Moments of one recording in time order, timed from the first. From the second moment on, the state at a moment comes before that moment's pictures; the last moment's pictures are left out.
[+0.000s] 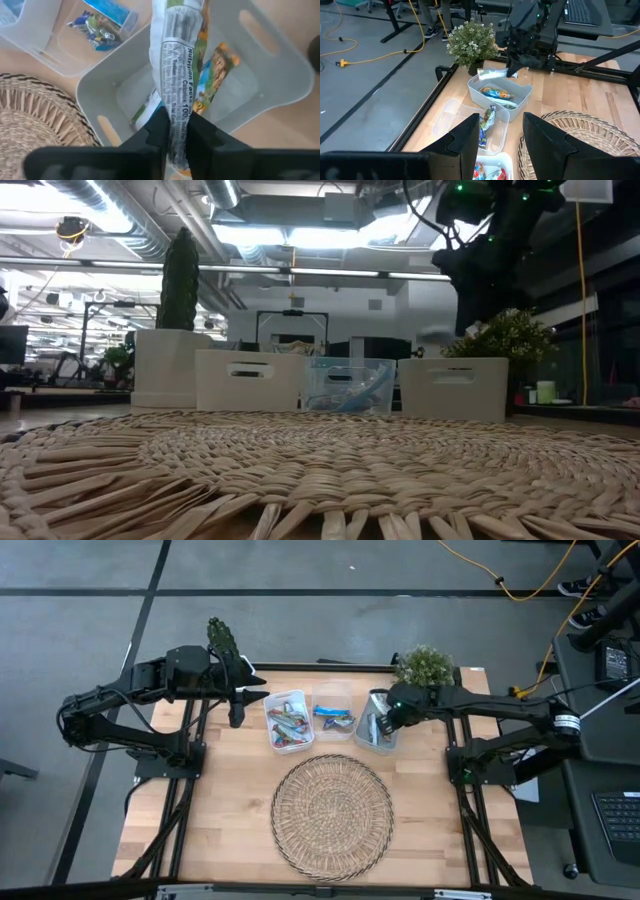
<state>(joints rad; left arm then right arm) 0.22 0.99 1.33 -0.76 -0.09 -0.07 -0.30 1.23 0.91 -0.79 0.15 0.71</state>
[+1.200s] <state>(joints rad) 0.22 0.12 0.89 -0.63 -0.26 -0.21 -0.08 0.92 1.35 -0.79 0.44 0.17</state>
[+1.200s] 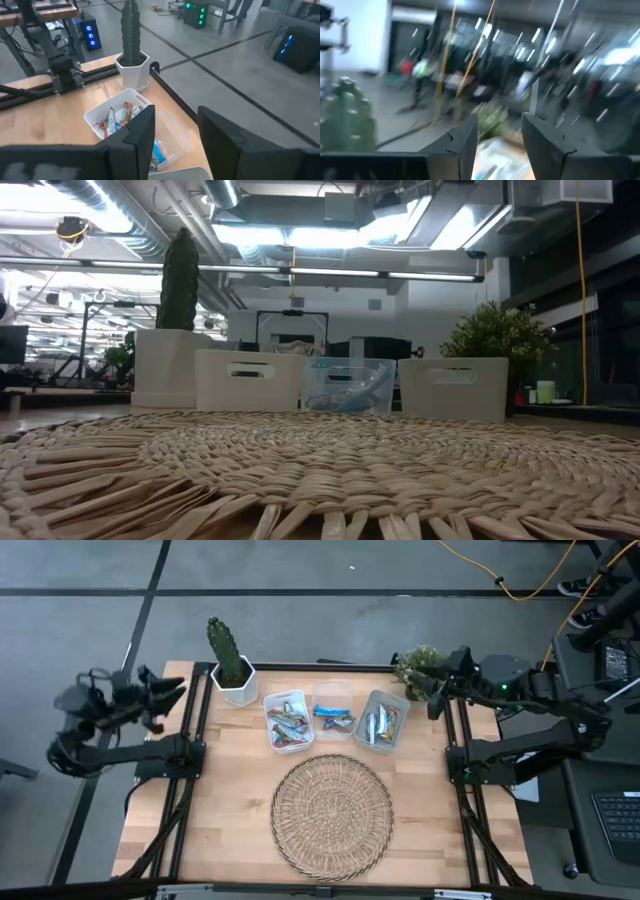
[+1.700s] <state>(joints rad) 0.22 0.10 0.09 0.51 -0.01 -0.41 -0.07 0.95 1.35 -0.82 0.38 0.20</state>
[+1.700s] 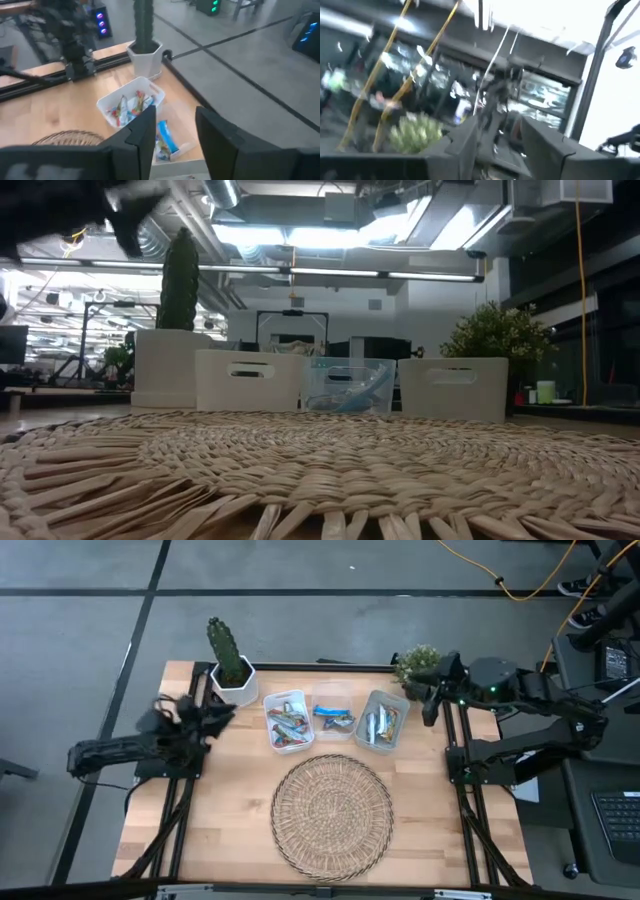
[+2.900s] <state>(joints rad) 0.15 0.08 0.01 0.03 -0.04 -0.28 -0.05 0.49 0.02 0.69 0.02 0.22</state>
